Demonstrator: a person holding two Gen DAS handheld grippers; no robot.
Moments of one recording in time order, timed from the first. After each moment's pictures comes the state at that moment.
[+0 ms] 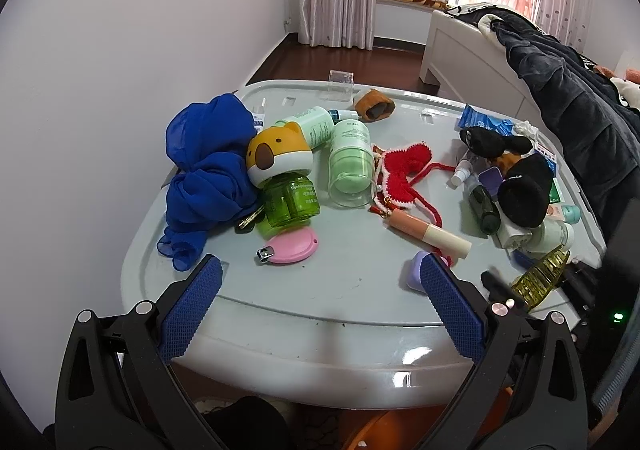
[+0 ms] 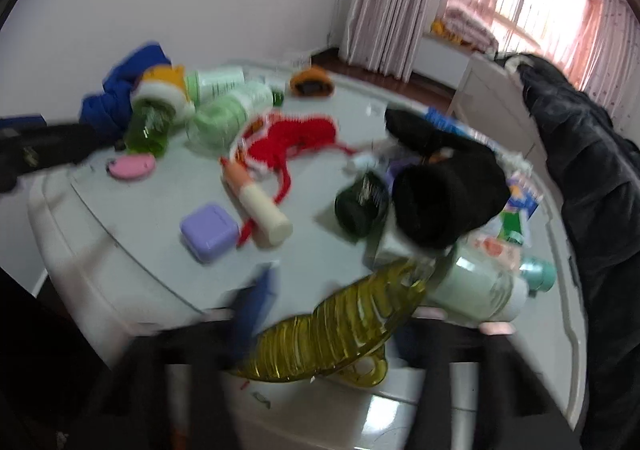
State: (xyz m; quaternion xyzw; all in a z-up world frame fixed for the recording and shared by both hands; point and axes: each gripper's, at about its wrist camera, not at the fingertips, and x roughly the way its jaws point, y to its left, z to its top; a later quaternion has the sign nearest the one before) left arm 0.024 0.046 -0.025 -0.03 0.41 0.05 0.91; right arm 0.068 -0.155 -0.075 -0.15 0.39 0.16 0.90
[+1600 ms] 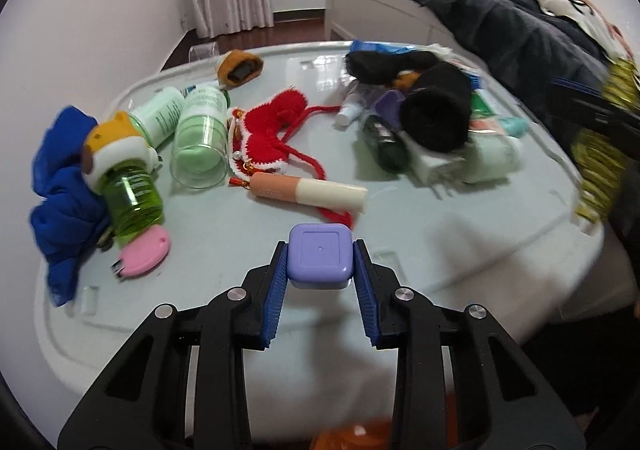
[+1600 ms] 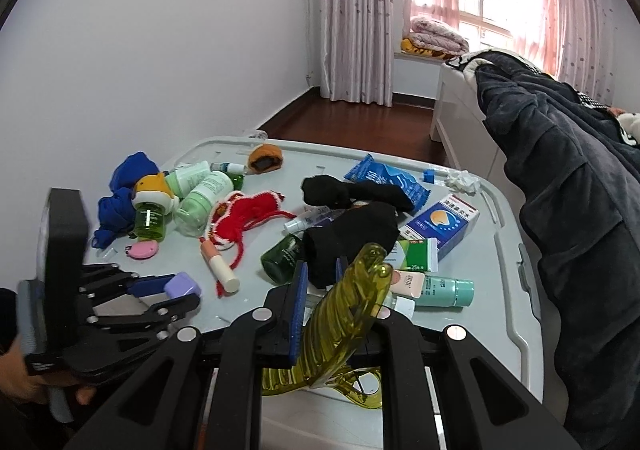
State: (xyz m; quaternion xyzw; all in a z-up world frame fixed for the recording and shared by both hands) left arm 0.046 -0.029 -0.067 0.05 0.44 -0.11 0.89; right arm 0.056 -0.241 0.011 -0.05 0.33 0.18 0.93
